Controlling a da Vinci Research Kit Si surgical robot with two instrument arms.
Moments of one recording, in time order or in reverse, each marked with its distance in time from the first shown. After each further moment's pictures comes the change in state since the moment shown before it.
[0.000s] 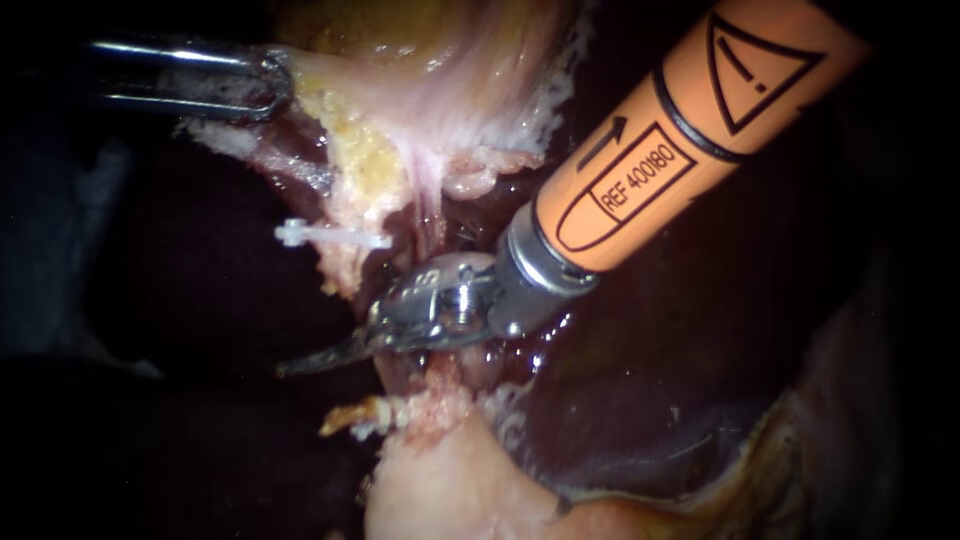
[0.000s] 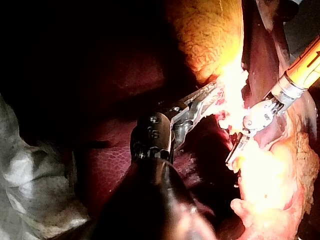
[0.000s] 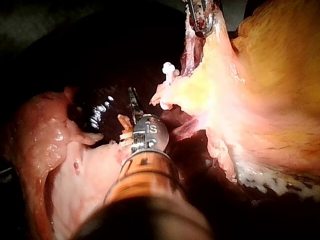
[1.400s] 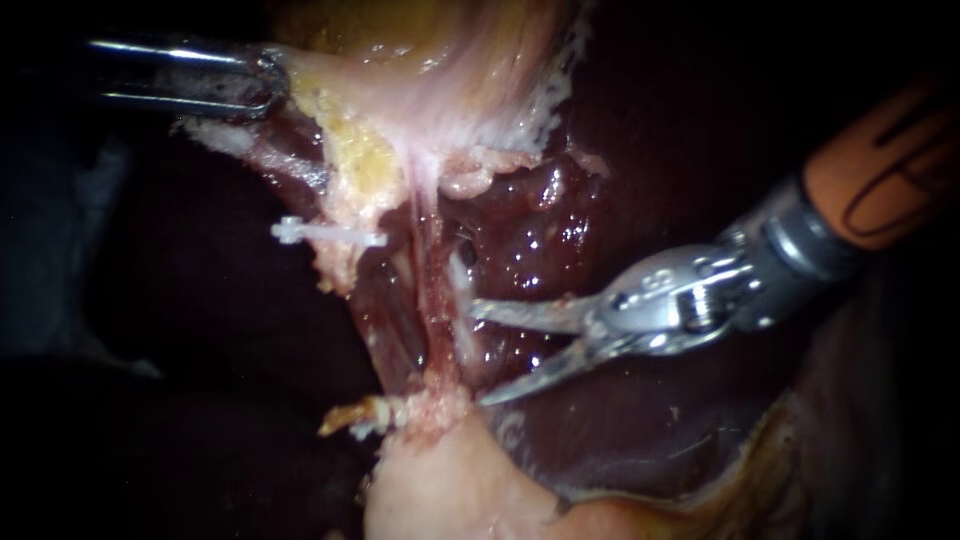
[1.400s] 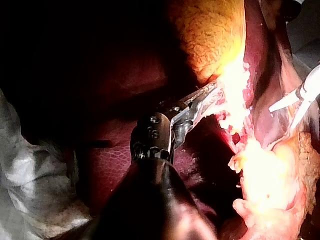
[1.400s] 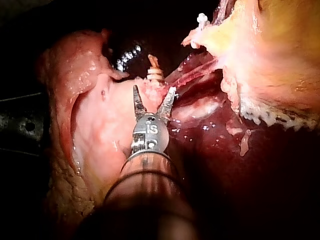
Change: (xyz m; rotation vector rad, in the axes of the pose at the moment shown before) right arm -0.004 -0.009 -0.018 -0.494 0.055 -0.166; left arm 0.000 -0.001 0.000 -0.003 -0.002 0.002
